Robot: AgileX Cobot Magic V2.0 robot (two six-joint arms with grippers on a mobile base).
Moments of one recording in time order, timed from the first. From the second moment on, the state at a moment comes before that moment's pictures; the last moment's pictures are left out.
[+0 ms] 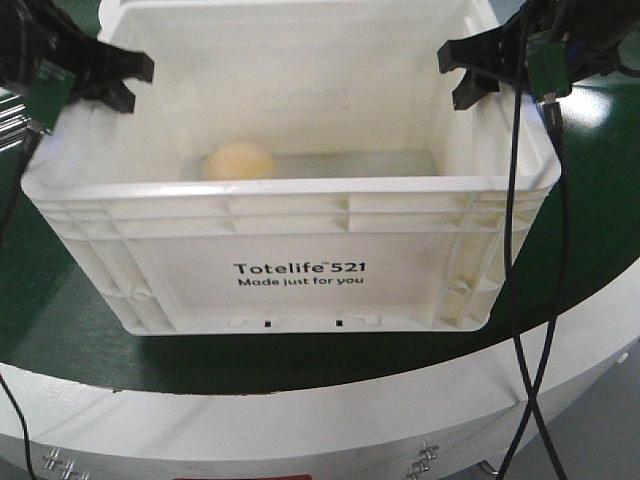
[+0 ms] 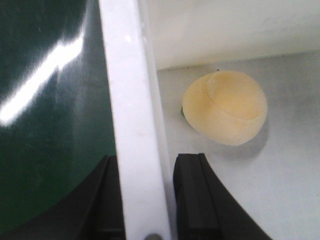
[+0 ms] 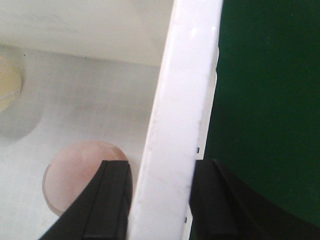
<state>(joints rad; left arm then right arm) -0.20 1.59 -1.59 -0.10 1.03 -0.10 0.22 1.66 -1.66 0.16 1.10 0.00</state>
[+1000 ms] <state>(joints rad) -0.20 1.57 -1.72 -0.14 1.24 -0.09 0.22 1.54 -1.66 0.16 1.19 0.02</state>
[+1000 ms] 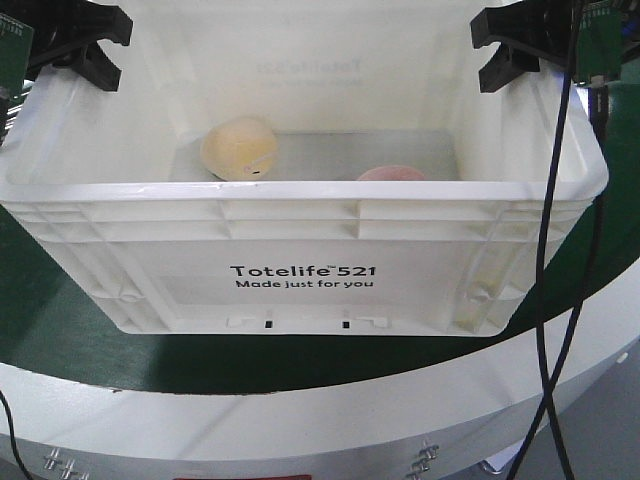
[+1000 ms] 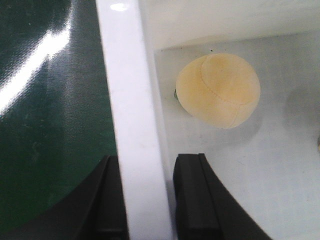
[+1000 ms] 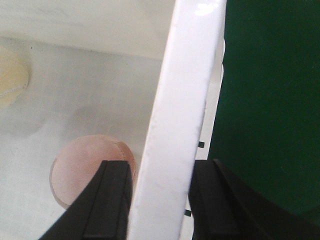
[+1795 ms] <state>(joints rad) -0.20 1.57 -1.72 -0.14 1.25 -0.09 0.22 1.54 -1.66 0.16 1.20 0.01</state>
